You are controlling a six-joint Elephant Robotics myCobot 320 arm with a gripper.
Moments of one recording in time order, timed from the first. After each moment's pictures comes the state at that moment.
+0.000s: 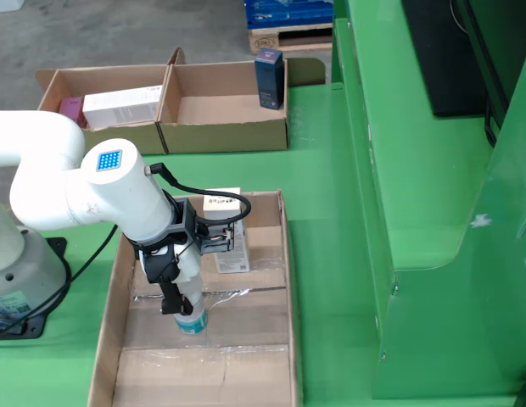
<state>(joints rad) -0.02 -0.28 -1.31 0.17 1.59 0.00</state>
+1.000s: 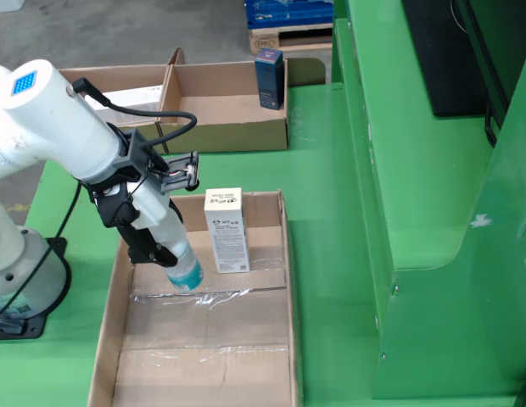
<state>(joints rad) 0.06 -0.05 -1.01 -0.19 1.58 0.12</state>
